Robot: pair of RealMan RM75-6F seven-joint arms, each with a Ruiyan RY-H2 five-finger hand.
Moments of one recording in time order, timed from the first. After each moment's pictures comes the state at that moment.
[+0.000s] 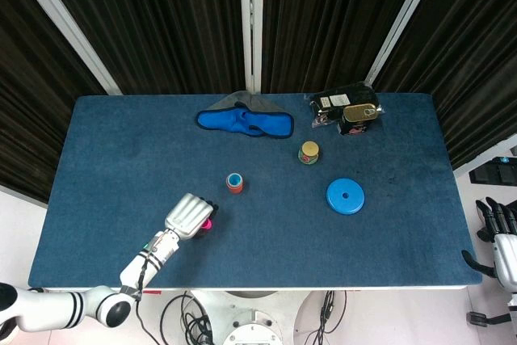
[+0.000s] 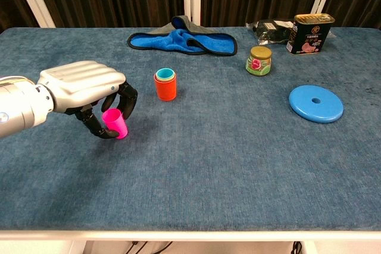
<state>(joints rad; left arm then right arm) -0.74 -1.58 -0.01 -1.56 1.18 1.01 0.54 0.00 -1.07 0.04 -1.52 -1.44 1.43 0.11</state>
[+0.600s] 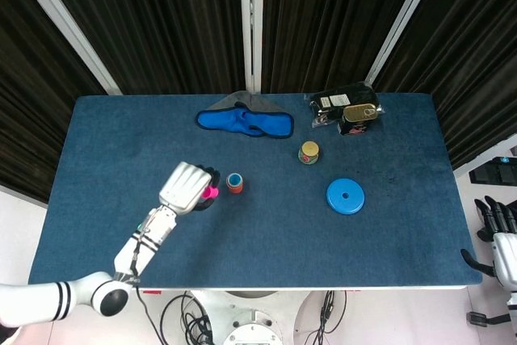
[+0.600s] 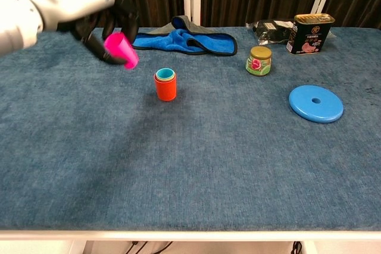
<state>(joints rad) -0.78 -1.45 -0.20 -1.73 1.14 1.07 0.53 0.01 -1.07 0.04 -1.53 -1.44 1.43 0.10</state>
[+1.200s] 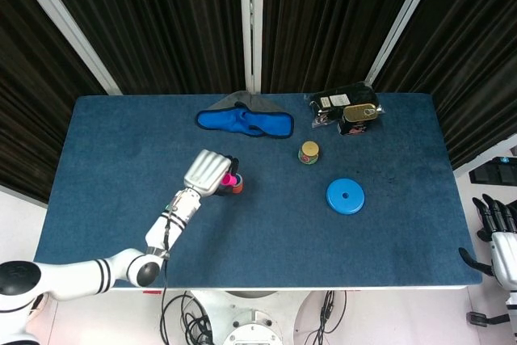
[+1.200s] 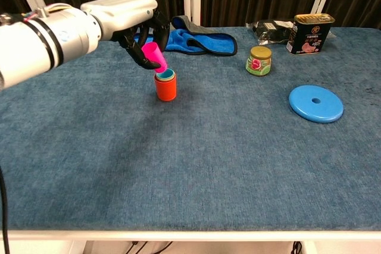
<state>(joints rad) -0.91 -1.66 -0.25 -1.40 1.05 0.94 0.43 0.01 -1.08 0.04 -1.51 -1.46 1.44 0.13</state>
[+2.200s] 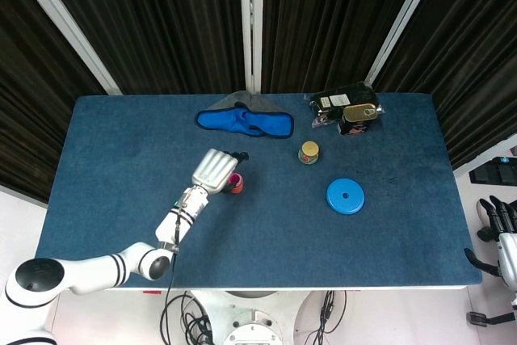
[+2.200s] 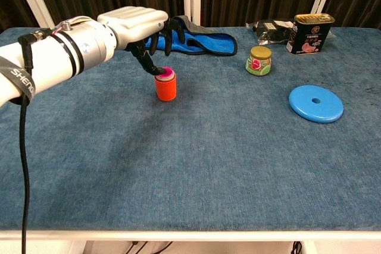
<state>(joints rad) -0.96 -1.74 -0.23 -1.24 1.08 0.92 0.41 0.00 -1.09 0.04 -1.46 -1.44 1.43 0.18</state>
